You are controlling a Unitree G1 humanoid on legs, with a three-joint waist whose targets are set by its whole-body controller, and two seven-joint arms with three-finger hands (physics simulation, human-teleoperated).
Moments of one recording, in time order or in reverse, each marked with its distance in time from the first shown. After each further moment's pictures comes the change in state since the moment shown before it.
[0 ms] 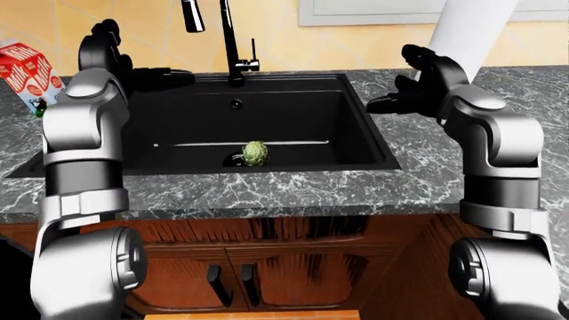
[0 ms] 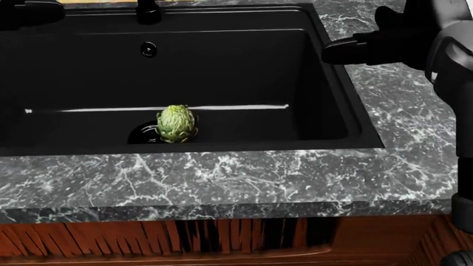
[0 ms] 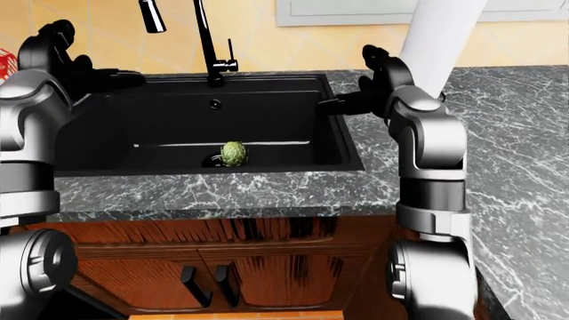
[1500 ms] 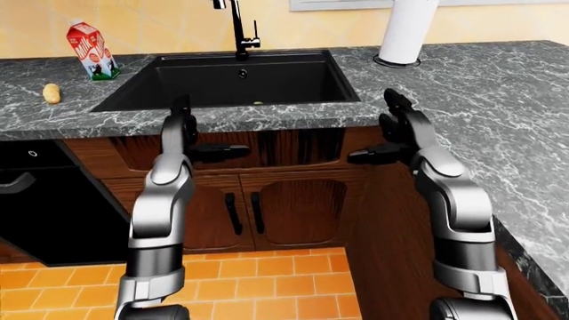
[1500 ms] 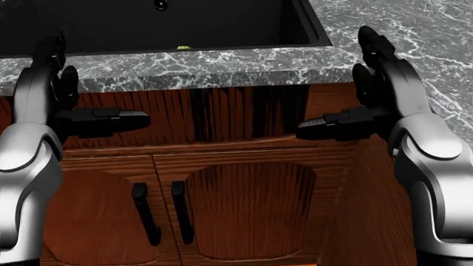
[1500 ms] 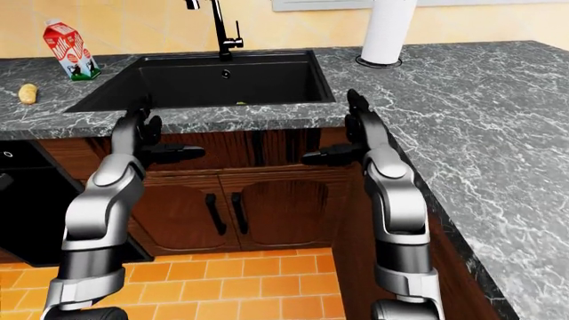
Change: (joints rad) left arm 0.483 -0.303 -0.051 -0.481 -0.007 -0.034 0.051; right arm 0.359 0.172 0.016 -0.250 -0.063 -0.167 -0.052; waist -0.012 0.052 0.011
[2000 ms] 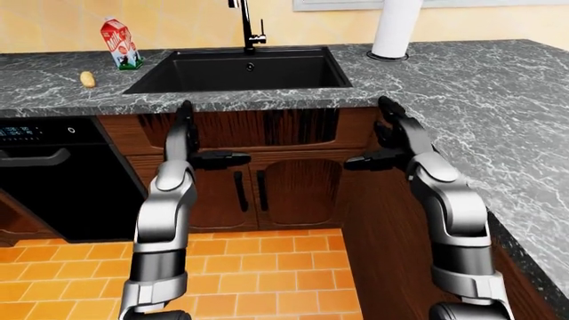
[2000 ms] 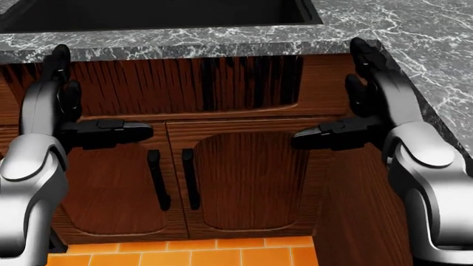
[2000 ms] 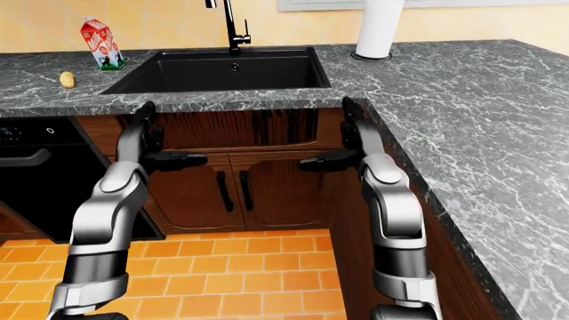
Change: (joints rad) left arm 0.031 -0.018 -0.003 0.018 0.026 -0.007 -0.002; right arm 0.029 0.008 0.018 -0.001 0.018 -0.002 -0.001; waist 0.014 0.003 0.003
